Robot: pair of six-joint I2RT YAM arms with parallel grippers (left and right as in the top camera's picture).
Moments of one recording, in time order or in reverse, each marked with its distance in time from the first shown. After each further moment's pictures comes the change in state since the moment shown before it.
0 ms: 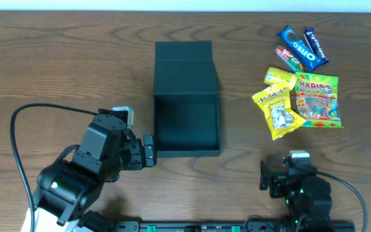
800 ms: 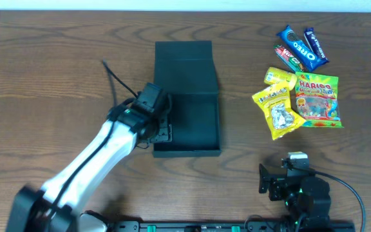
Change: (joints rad) left arm 0.000 0.564 -0.008 0.256 -0.011 -0.006; right arm 0.000 0.000 0.004 -0.084 -0.003 -0.018
